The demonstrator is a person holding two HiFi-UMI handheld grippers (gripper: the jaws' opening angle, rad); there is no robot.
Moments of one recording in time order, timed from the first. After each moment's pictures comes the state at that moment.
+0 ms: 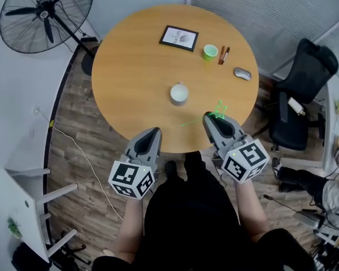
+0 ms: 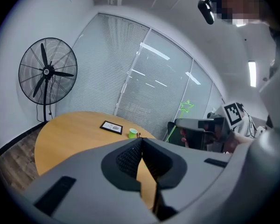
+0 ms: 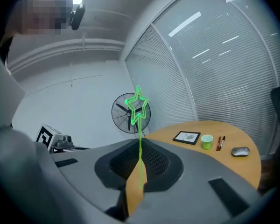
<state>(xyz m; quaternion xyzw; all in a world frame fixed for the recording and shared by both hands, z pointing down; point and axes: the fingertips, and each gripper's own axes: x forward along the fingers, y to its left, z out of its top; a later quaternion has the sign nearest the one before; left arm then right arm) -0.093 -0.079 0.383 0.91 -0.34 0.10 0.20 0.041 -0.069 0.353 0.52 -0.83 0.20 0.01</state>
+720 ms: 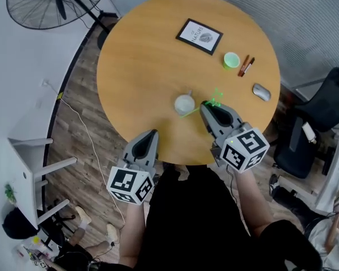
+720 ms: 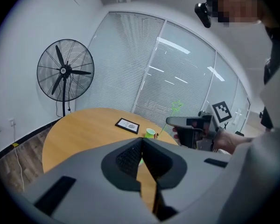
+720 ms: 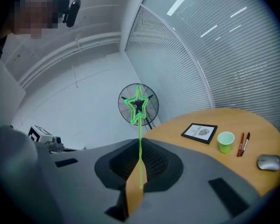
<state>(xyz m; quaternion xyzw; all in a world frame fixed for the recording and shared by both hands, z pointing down) -0.063 -0.149 0.407 0.85 -0.45 0.13 0.23 0.070 -0.204 0.400 0.42 -0.87 0.27 0.02</state>
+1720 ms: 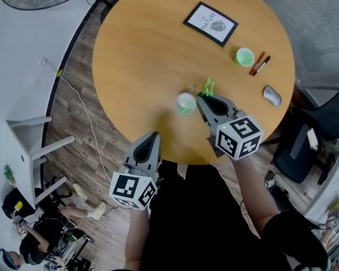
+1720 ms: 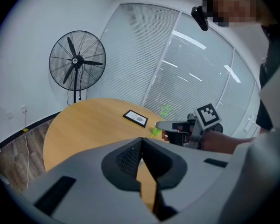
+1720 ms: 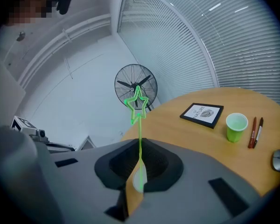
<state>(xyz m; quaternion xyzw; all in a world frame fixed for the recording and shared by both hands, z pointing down) -0.055 -0.165 0.447 0.80 -0.50 0.15 0.29 0.056 -0.259 0.488 0.36 -0.86 0.33 0.10</state>
